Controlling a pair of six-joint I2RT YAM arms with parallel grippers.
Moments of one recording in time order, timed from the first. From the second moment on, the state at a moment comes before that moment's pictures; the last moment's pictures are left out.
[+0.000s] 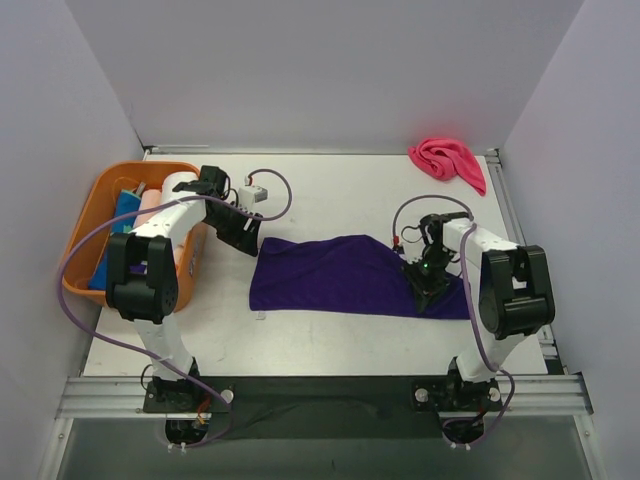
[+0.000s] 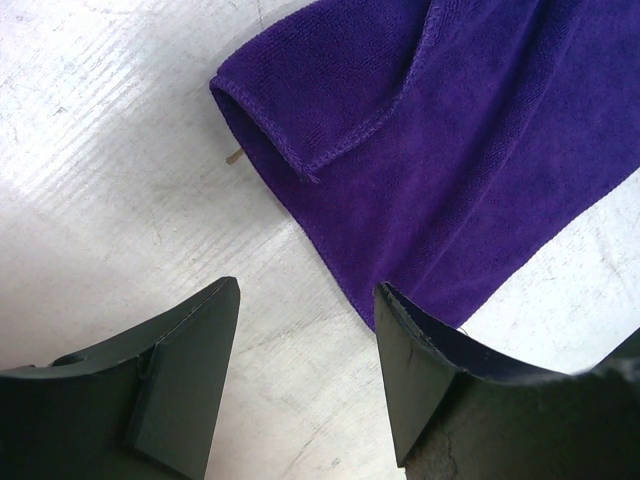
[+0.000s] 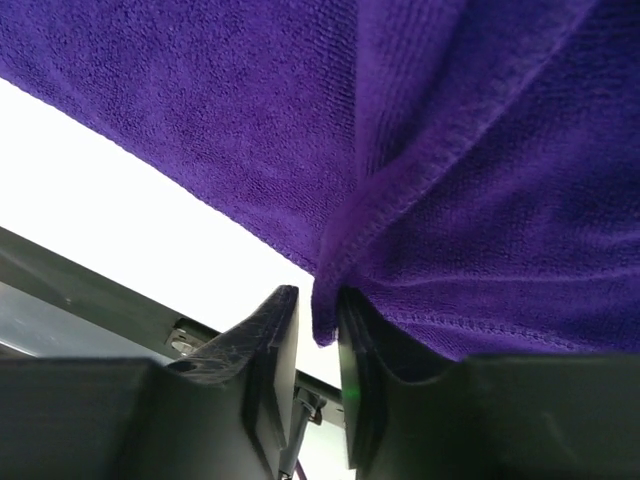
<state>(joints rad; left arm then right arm) -0.15 1.85 1.39 -0.82 0.48 0.39 0.15 1.71 1.01 -1.03 -0.23 -0.39</state>
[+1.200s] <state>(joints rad) -0.24 1.76 1.05 -0.47 0.55 1.52 0.01 1.68 1.19 -1.12 -0.20 -0.42</state>
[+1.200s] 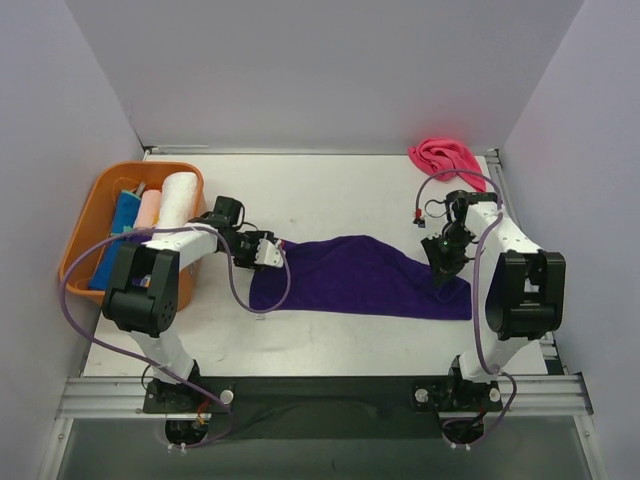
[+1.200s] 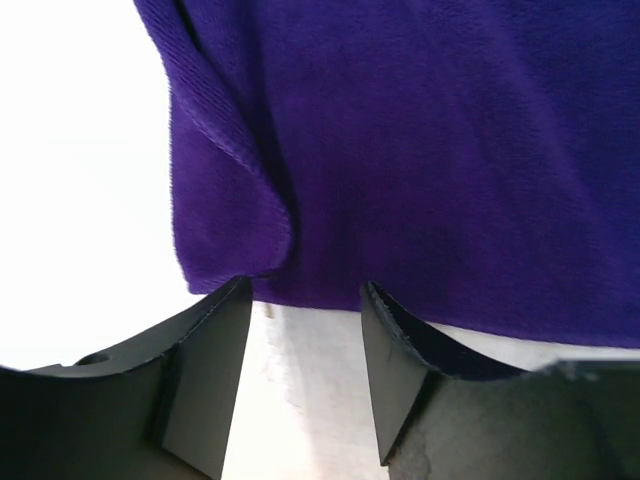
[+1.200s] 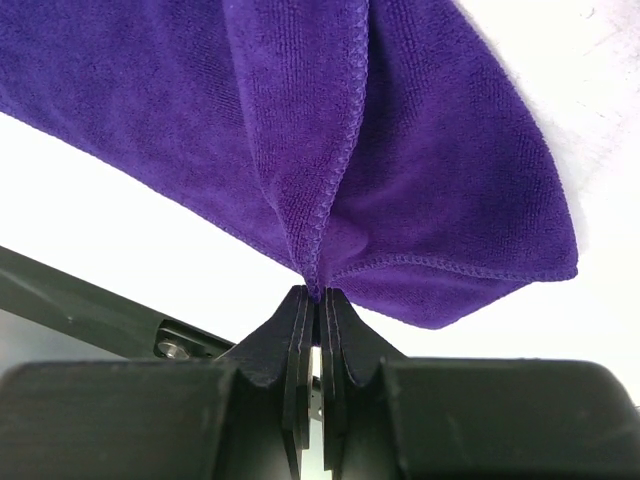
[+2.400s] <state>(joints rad) -0.28 1.74 0.97 -0.26 0.55 1.75 -0.04 1.73 1.25 -1.16 -0.21 -0.45</state>
